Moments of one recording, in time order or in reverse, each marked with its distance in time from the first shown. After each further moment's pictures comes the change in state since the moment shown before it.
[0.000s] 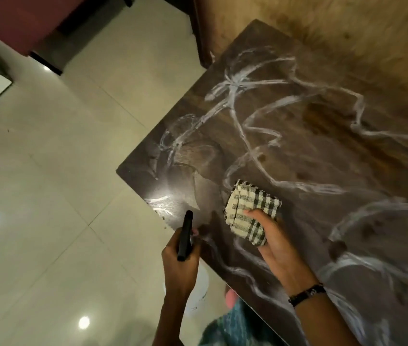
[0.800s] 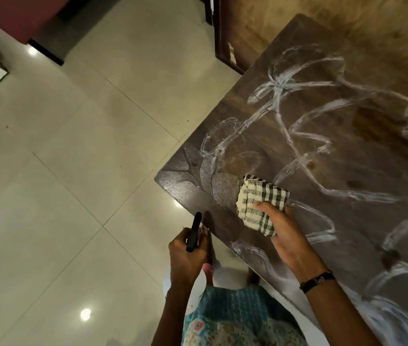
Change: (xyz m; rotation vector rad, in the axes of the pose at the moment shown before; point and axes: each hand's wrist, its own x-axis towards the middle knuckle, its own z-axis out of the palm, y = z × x) left_hand 0.089 -0.009 -0.085 0.231 -0.027 -0.016; right_hand 0.036 0.022 0.103 -0.129 0.066 -0.074
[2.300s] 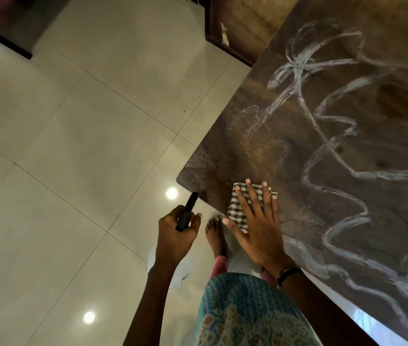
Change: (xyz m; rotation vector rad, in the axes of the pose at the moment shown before) left_hand 0.093 -0.015 -0.087 0.116 -0.240 0.176; right_hand 0.034 0.101 0.074 -1.621 0.225 -0.648
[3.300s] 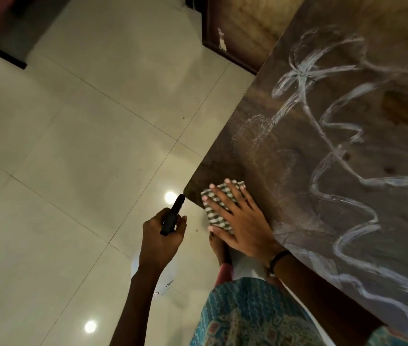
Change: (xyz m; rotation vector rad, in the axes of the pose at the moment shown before) left_hand 0.033 0.000 -0.044 0.016 0.015 -0.029; right_hand 0.056 -0.027 0.006 -0.129 0.043 -0.406
